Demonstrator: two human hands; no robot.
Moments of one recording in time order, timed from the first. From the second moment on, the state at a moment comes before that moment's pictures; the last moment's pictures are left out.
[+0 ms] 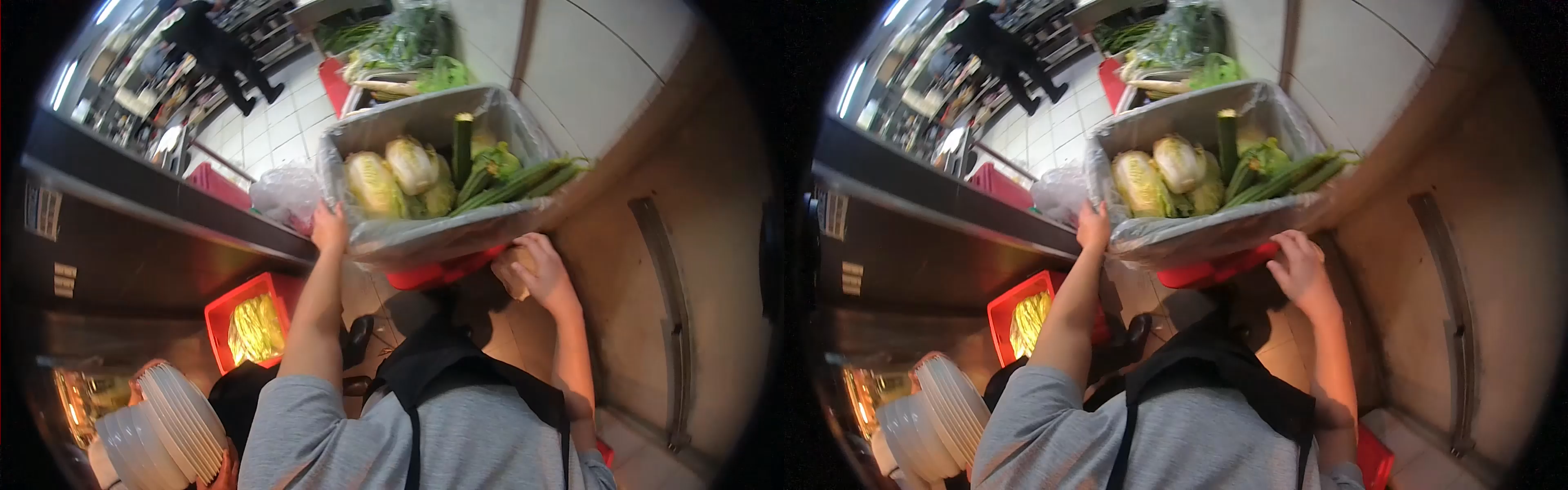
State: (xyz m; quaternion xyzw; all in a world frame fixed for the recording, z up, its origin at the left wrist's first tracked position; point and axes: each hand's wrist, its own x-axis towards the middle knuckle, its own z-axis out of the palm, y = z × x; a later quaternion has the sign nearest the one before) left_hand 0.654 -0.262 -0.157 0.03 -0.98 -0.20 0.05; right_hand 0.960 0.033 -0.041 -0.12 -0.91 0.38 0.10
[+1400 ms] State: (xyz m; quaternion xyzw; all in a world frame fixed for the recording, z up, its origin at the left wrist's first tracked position) left_hand 0.793 -0.068 -0.135 -0.45 -0.86 -0.21 0.04; right_hand 1.185 0.059 -0.329 -0.43 -0.73 0.51 -0.11
